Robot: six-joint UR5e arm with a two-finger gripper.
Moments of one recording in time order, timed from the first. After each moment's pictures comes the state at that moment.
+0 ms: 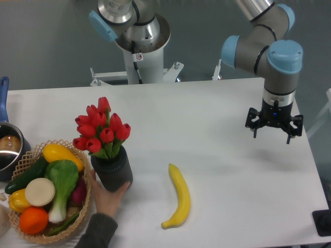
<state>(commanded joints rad) 2.86 -1.98 -1.70 -0.75 1.48 1.20</state>
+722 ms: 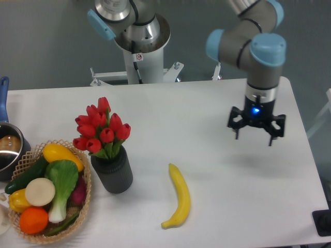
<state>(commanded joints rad) 2.79 -1.79 -1.84 -0.74 1.15 1.14</state>
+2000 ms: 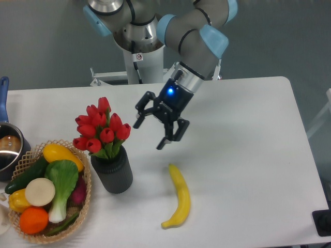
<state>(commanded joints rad) 2.62 -1.69 -2.09 -0.74 0.56 1.45</state>
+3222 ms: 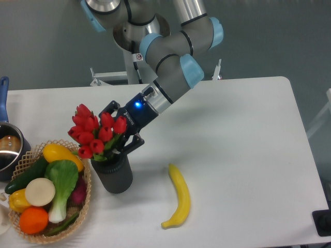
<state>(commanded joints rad) 2.52 -1.80 -2.04 -0.74 0.41 1.44</state>
